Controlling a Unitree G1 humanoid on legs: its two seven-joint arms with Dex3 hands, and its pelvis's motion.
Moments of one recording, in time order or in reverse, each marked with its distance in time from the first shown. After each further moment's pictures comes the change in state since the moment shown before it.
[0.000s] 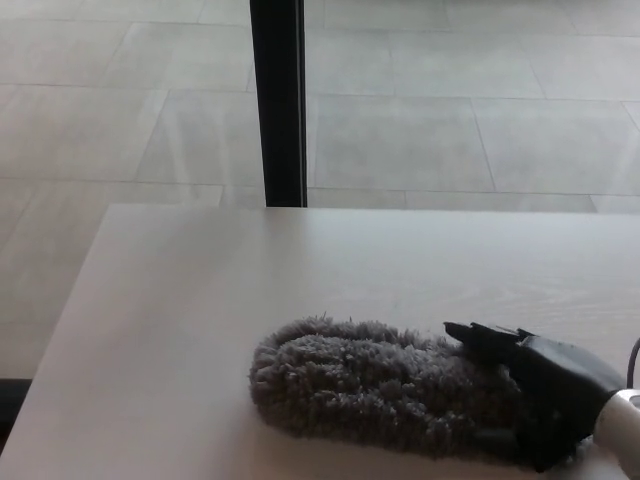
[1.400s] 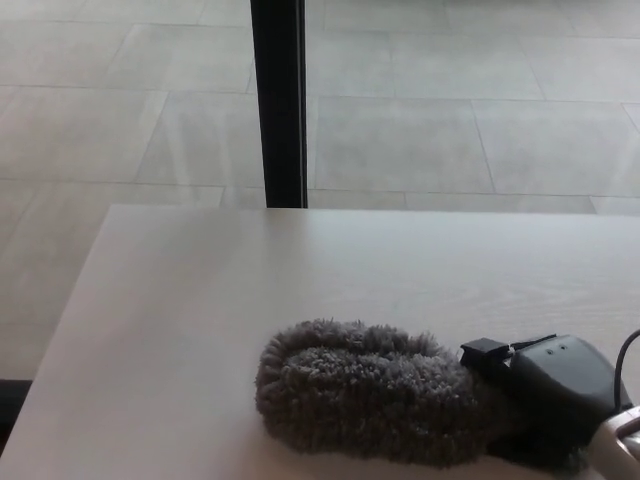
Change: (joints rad) left_arm -0.021 0.025 -0.004 0.001 0.000 0.000 -0.010; right_arm -0.108 -0.004 0.210 0.311 -0.309 -0.199 -0.580
